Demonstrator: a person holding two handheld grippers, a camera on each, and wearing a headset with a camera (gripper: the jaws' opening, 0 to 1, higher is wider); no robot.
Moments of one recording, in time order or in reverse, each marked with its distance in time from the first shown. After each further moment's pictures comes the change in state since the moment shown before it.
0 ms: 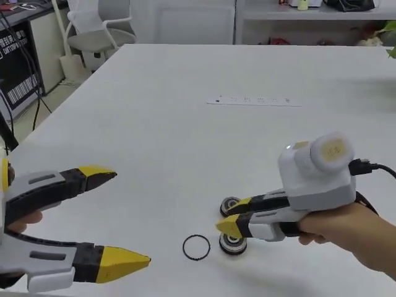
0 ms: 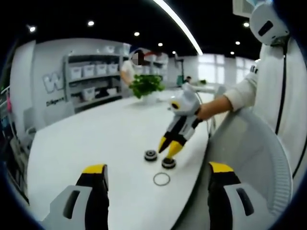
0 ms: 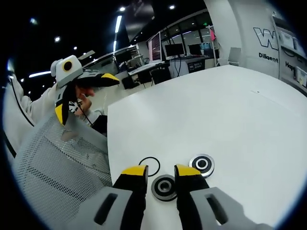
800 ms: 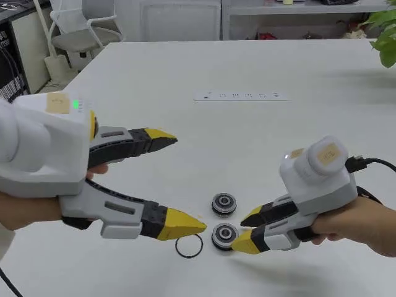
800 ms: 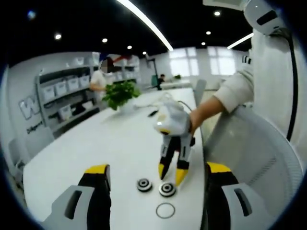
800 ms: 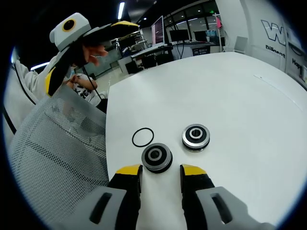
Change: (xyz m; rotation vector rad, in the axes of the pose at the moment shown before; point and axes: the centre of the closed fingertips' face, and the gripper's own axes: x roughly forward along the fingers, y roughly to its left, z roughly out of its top) left arm 0.081 -0.022 0.050 0.196 -0.015 -0.197; right arm -0.008 -0.012 -0.046 -0.009 0.127 0.036
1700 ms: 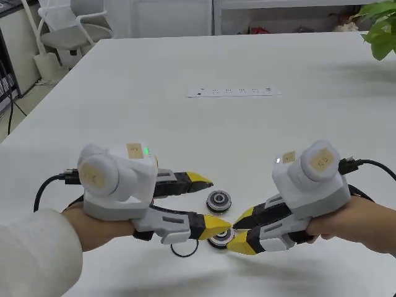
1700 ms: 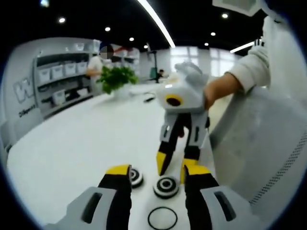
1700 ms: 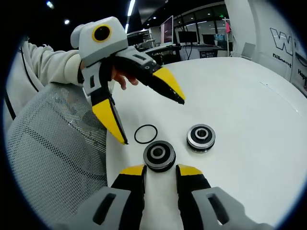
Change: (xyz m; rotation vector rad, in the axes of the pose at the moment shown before) left arm 0.064 -0.002 -0.080 -0.098 0.074 -0.050; right arm 0.005 0.004 -0.004 -0.081 0.002 0.020
